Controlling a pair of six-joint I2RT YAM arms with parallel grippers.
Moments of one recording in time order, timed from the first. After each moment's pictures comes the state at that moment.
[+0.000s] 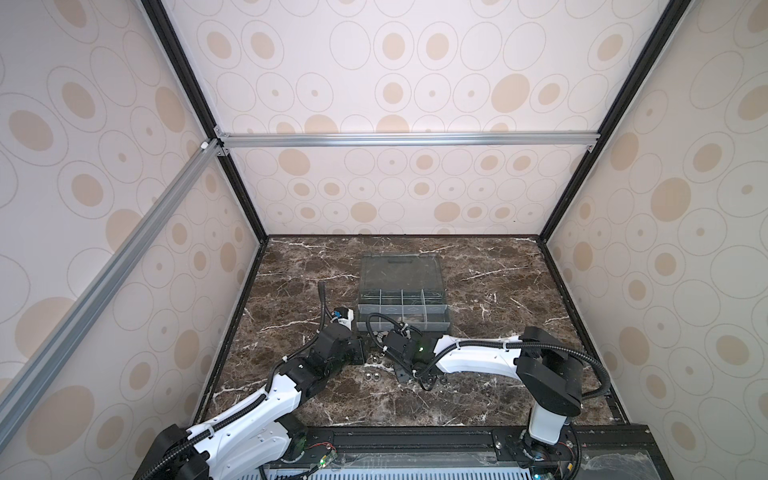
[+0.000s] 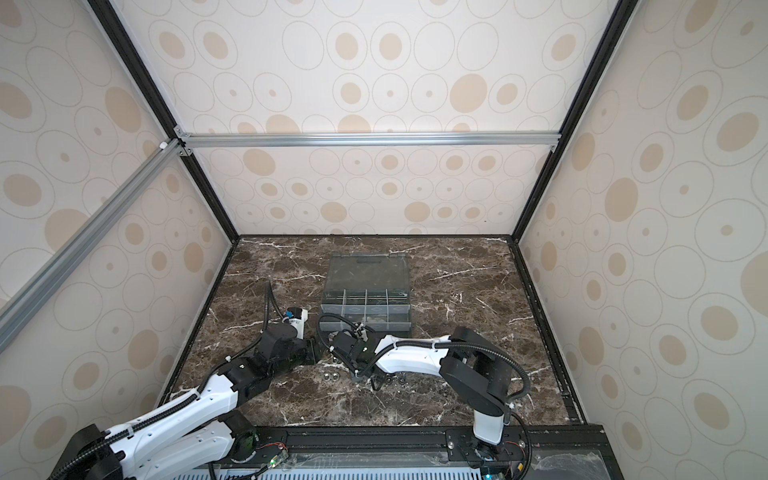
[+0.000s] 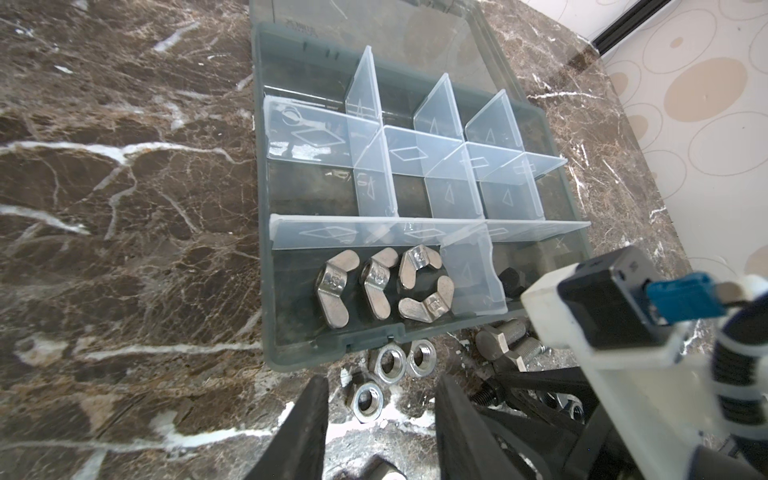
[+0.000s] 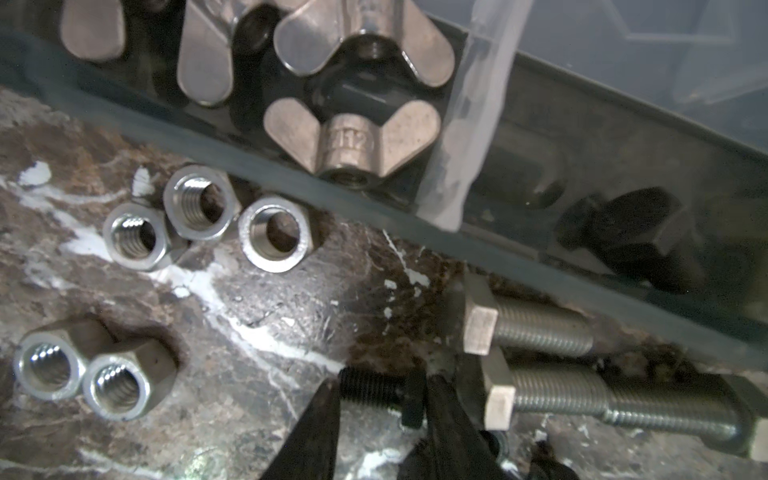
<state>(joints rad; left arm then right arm) -0.64 0.93 0.42 -0.15 -0.07 -0.65 1.12 1.81 1.12 -0.61 0.24 0.76</state>
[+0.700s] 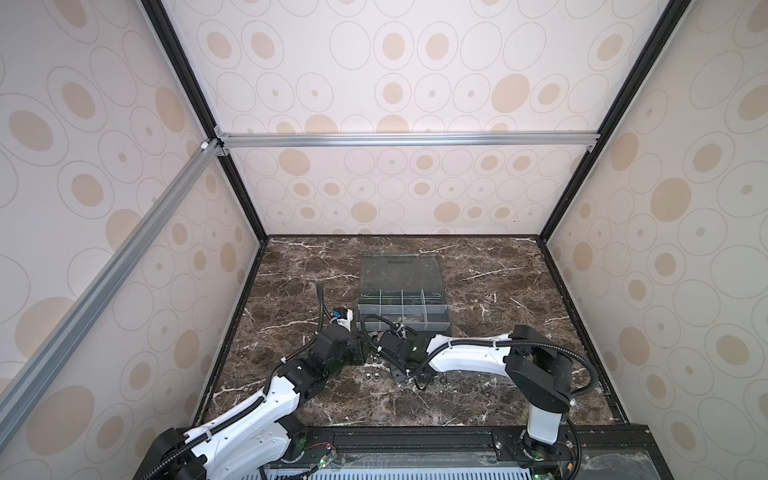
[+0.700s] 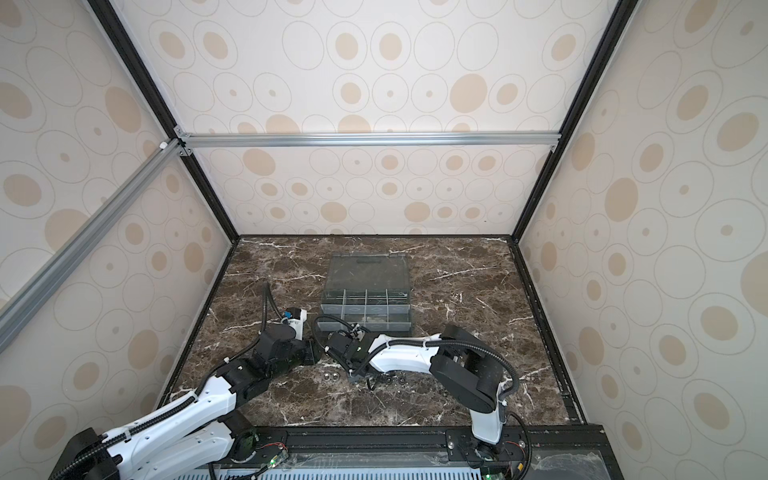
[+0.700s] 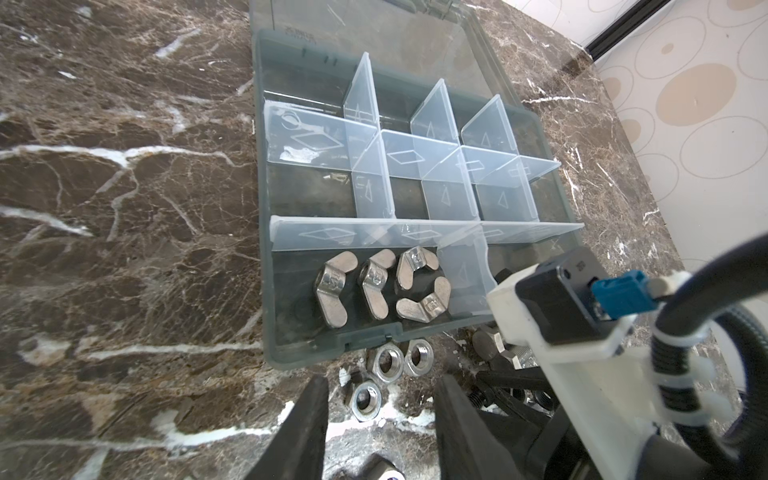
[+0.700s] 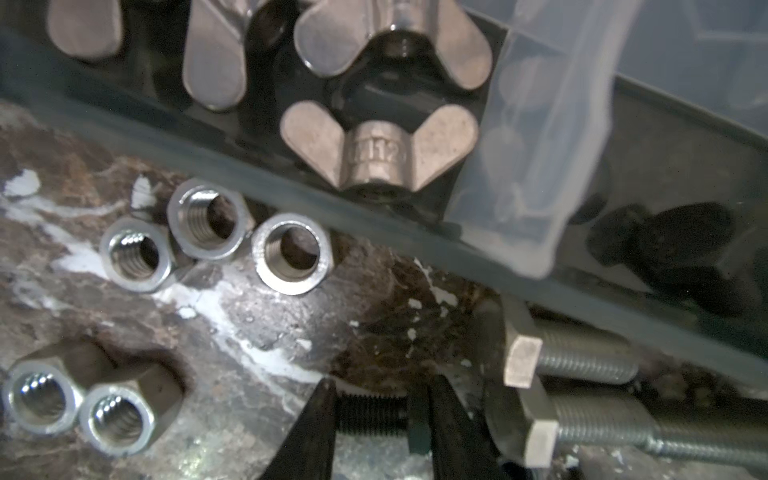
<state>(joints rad) -0.64 0.91 0.41 -0.15 -0.07 -0.65 1.12 1.86 1.16 -0.61 0.24 0.76</state>
